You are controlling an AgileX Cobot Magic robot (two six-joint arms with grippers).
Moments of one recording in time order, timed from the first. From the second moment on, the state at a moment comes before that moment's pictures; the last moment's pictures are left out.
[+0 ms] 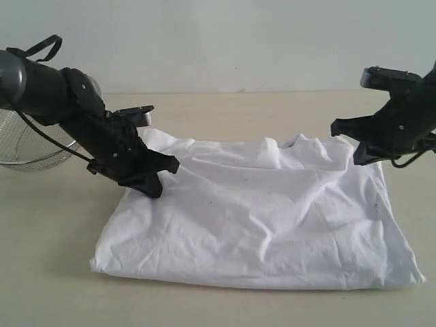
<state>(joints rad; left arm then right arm) -0.28 2.13 -1.33 -0.53 0.67 0.38 -0.10 1.87 -1.15 0.36 0.54 -0.18</state>
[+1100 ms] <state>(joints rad) -0.28 2.13 -1.32 -0.53 0.66 0.38 -0.14 2.07 -1.29 0.28 0.58 -0.06</state>
